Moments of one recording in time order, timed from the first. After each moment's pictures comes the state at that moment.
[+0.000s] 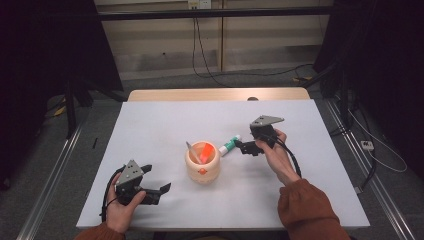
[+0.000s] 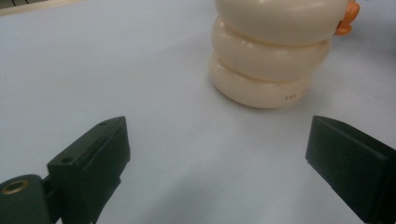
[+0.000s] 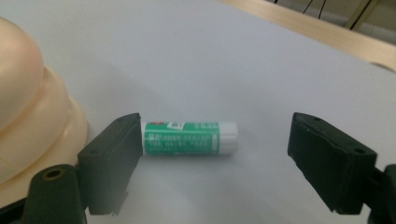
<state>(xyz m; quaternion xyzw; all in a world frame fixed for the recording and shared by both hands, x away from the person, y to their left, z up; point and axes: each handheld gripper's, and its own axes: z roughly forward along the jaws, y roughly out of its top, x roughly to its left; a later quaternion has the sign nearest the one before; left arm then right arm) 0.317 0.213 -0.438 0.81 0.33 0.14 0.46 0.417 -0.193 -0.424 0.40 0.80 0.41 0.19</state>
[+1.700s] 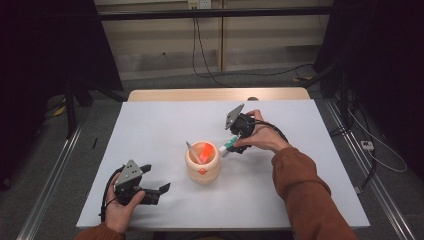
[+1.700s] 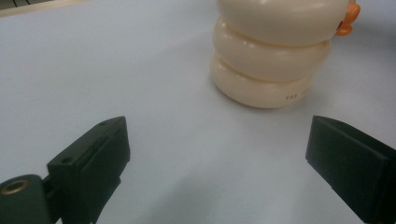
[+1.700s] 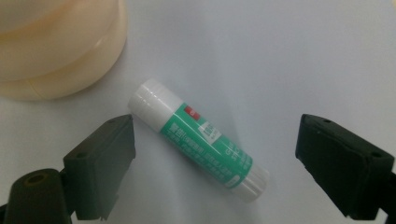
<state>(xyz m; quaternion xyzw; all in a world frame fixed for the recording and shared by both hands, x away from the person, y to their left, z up) 0.317 0.215 -0.438 0.81 0.33 0.14 0.46 0.476 -0.150 -0.418 0.11 0.96 0.24 0.11</state>
